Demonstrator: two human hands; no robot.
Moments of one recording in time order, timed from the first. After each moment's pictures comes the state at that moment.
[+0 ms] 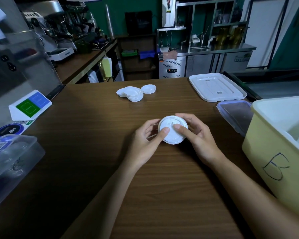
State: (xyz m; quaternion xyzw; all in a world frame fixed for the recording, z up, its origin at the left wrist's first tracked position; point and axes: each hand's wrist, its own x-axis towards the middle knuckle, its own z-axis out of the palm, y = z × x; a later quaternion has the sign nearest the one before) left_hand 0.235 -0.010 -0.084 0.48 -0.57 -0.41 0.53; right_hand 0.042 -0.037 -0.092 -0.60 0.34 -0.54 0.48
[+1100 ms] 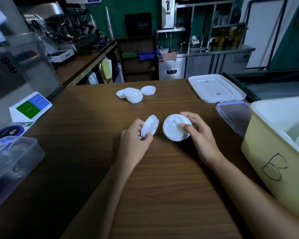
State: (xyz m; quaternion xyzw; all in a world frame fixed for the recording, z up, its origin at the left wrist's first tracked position) left_hand 0.259 -0.017 -0.090 0.60 -0.63 -0.12 0.48; right_hand 0.040 -0.043 -0.095 -0.57 0.39 -0.56 0.45
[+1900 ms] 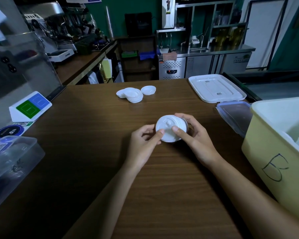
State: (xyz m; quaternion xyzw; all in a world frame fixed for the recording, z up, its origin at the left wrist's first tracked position) left_hand 0.232 -0.015 -0.091 0.52 -0.48 -0.41 0.57; right_hand 0.046 -0.038 -0.094 -0.61 0.37 -0.53 0.46
